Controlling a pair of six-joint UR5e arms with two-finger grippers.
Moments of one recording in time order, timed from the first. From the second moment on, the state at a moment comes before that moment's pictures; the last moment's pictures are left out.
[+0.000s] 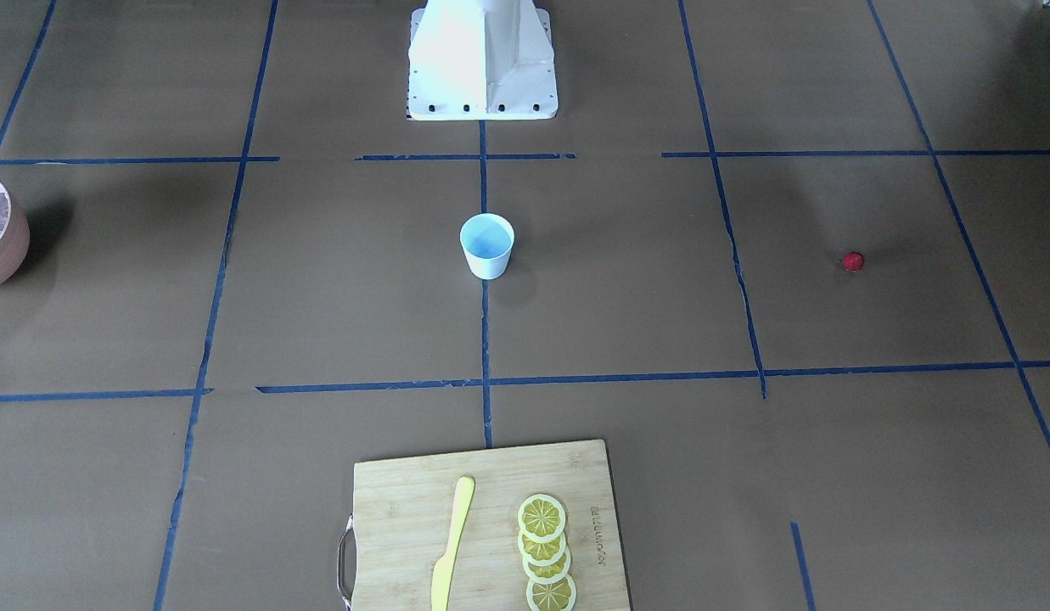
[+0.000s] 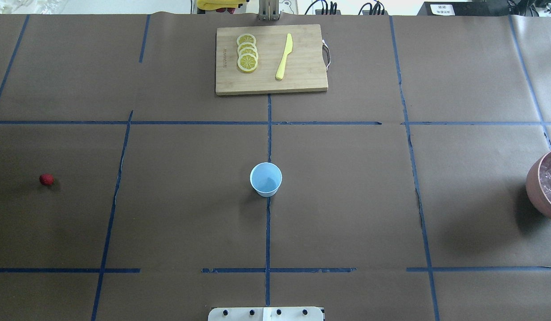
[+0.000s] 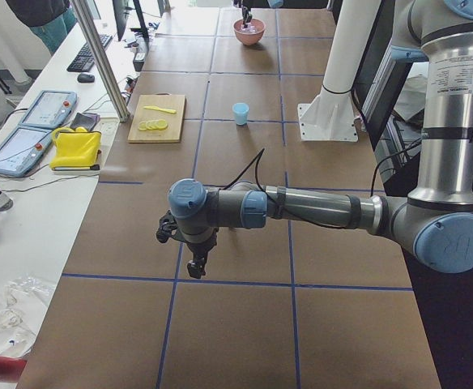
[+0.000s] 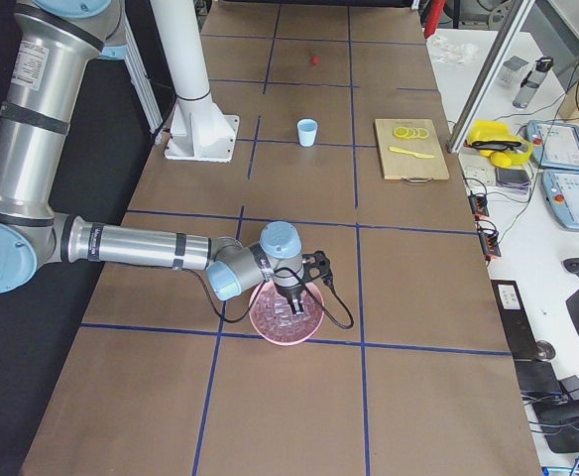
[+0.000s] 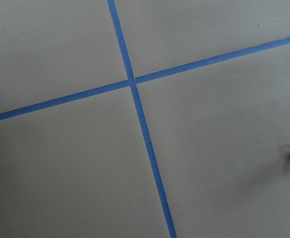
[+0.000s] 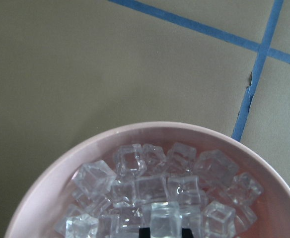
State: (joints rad) left arm -1.53 -1.55 -1.68 -1.47 -2.37 0.24; right arm 1.25 -1.87 1.73 -0.97 2.23 0.23
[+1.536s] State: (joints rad) left arm -1.53 -1.55 -1.68 -1.47 -2.37 0.24; right arm 0.71 -1.17 1.93 -1.60 1.95 1.00
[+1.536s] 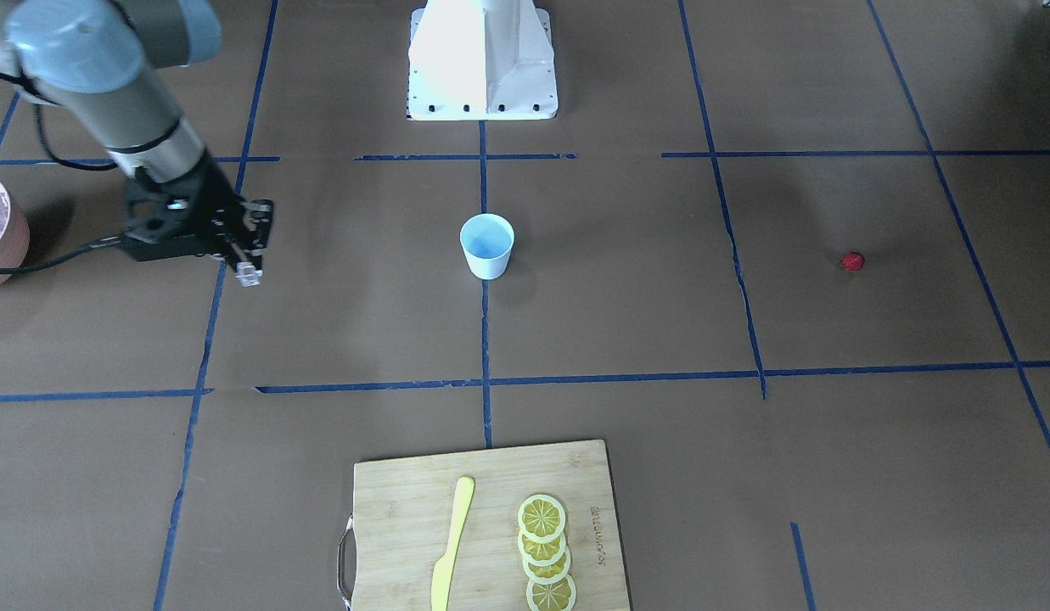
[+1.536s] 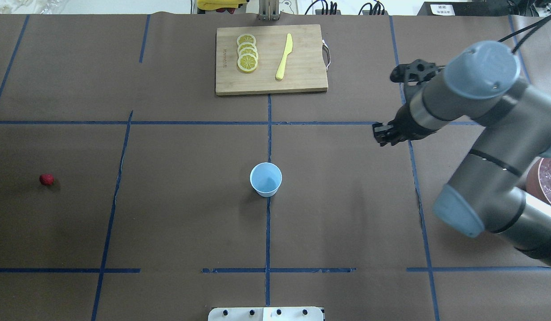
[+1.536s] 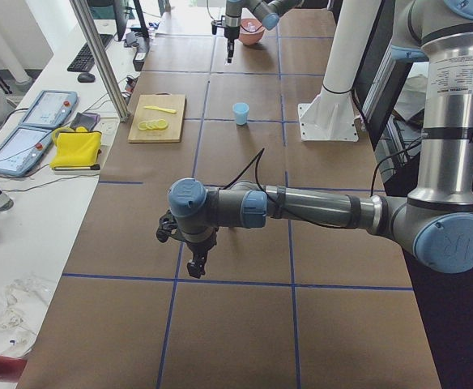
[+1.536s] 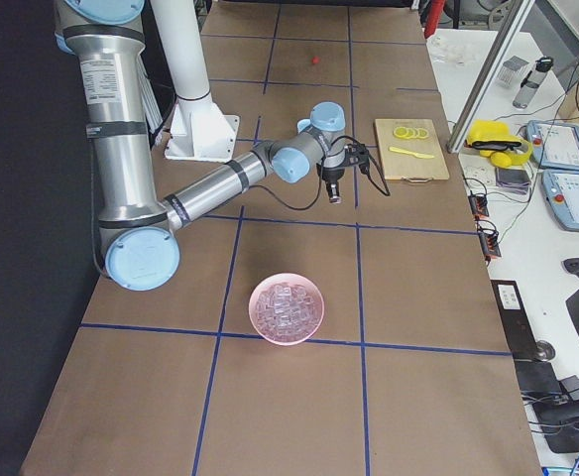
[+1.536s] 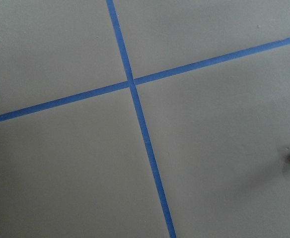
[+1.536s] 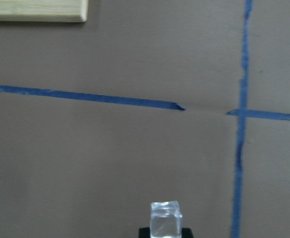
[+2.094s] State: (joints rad) left arm -1.53 -1.55 -1.68 -1.47 -2.37 0.24; right arm 0.46 -0.82 1.76 -1.71 1.75 1.31
